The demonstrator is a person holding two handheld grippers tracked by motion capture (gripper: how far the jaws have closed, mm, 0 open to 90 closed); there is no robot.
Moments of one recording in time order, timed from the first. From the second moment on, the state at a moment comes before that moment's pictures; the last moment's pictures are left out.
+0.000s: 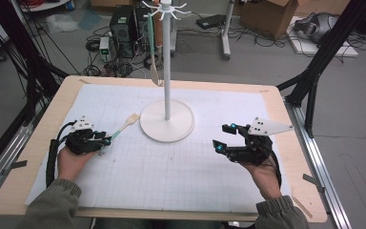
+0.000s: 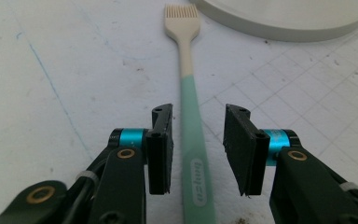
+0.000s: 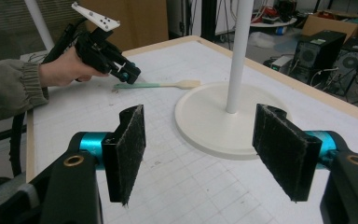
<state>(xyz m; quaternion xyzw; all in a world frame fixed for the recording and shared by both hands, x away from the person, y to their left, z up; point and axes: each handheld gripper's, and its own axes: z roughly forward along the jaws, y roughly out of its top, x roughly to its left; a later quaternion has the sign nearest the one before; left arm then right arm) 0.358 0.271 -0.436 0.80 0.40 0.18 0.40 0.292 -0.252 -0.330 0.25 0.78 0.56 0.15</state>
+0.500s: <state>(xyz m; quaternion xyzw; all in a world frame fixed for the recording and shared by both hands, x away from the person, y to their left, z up) 0.362 0.270 -0.443 0.81 0.41 0.17 0.38 0.292 -0.253 -0.329 0.25 0.77 0.56 0.15</state>
